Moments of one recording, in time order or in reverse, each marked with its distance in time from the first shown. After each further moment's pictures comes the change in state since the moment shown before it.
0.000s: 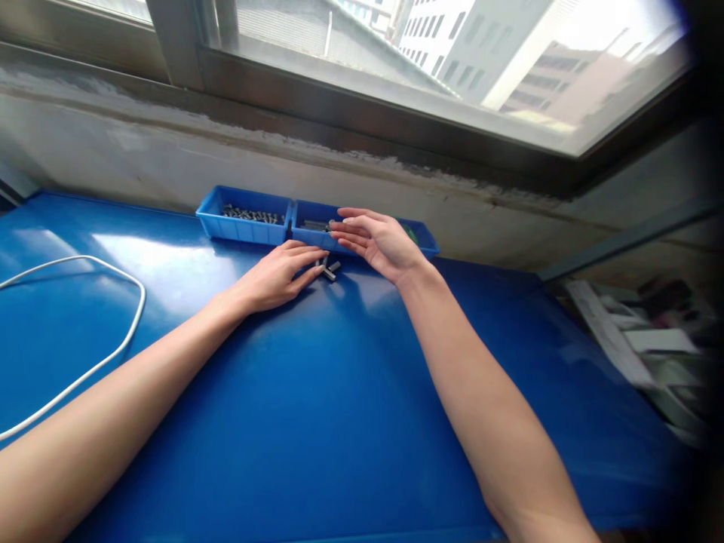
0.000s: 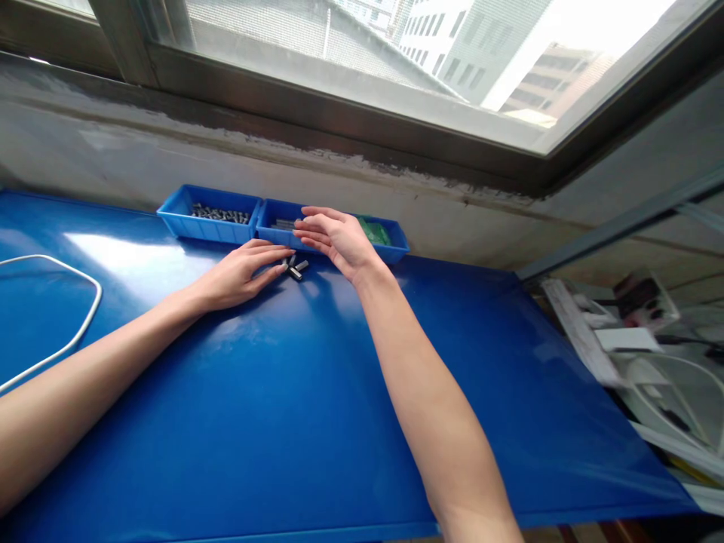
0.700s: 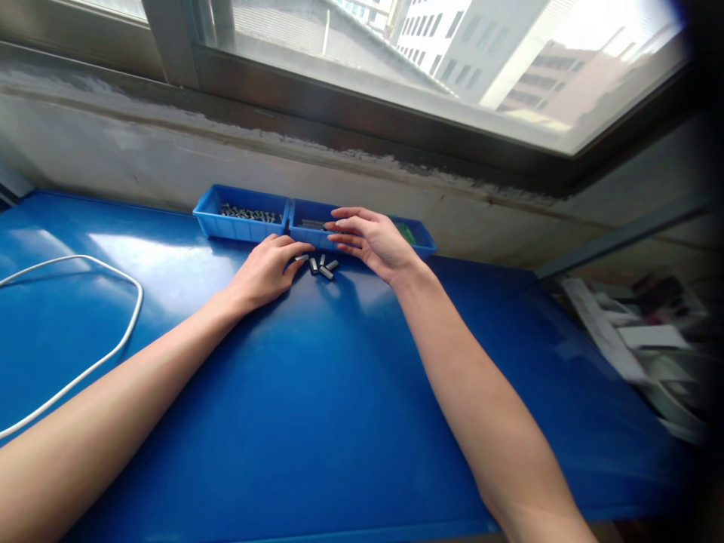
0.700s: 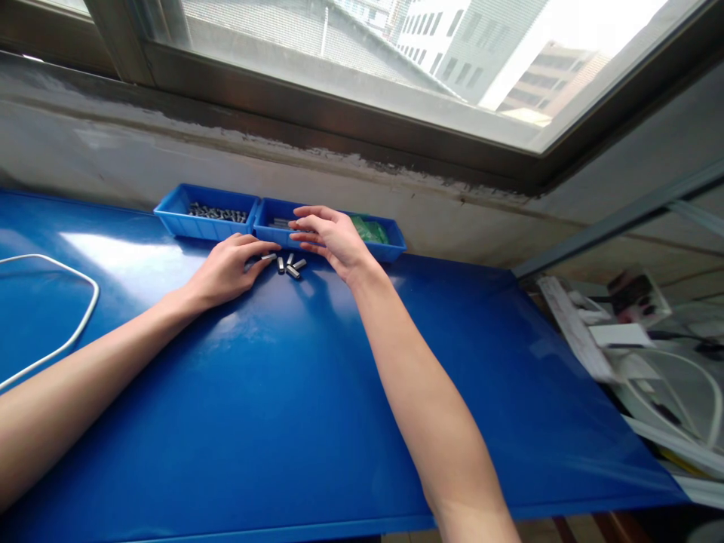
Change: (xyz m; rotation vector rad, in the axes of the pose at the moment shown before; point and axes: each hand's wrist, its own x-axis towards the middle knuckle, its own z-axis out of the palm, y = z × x) left_hand -0.005 -0.006 0.000 0.131 0.094 -0.143; right_hand -0.002 0.001 0.002 -0.089 -0.016 0.007
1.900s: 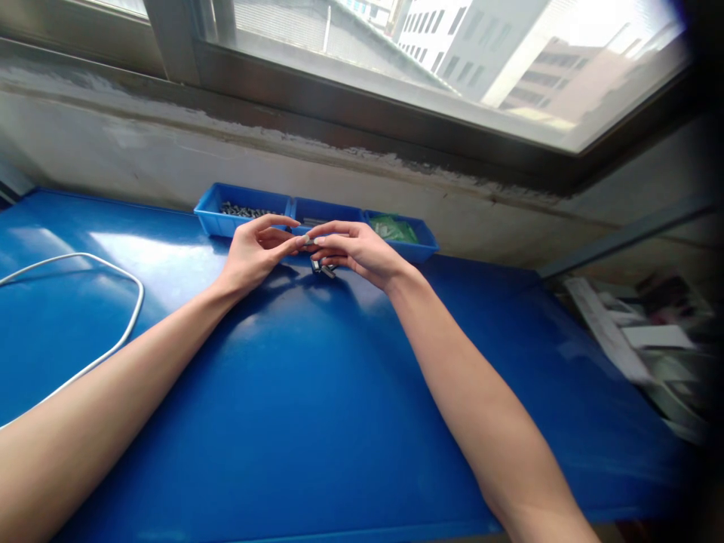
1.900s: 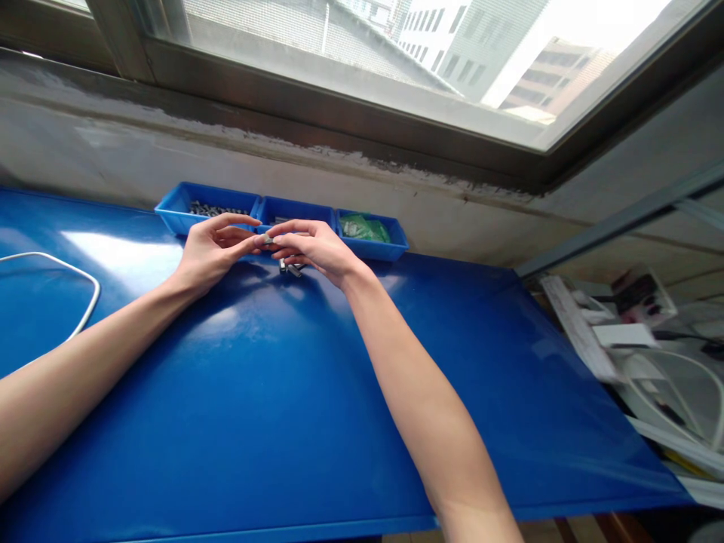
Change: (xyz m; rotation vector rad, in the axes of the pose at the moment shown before) left_hand 0.005 0.005 -0.014 -0.822 0.226 -0.360; right_hand -0.004 0.011 0.011 -0.076 -0.293 0.012
